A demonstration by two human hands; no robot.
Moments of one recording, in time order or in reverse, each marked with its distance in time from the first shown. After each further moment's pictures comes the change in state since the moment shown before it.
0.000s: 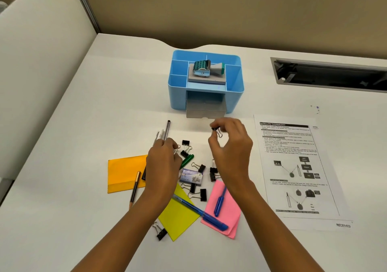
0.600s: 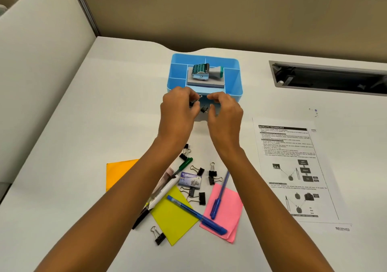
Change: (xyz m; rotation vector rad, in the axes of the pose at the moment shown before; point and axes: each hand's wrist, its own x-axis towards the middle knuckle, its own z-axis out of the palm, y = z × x) left_hand 0.084 0.069 -0.026 -0.165 0.144 0.272; right_hand 0.064 0.001 0.033 -0.041 0.021 0.016
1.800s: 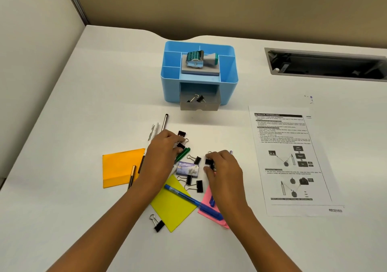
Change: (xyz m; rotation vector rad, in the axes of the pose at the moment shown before) left_hand -0.094 -0.073 0.017 0.033 -0.313 -0.040; right_hand -0.135 0.018 -0.044 -0.226 -0.403 0.209
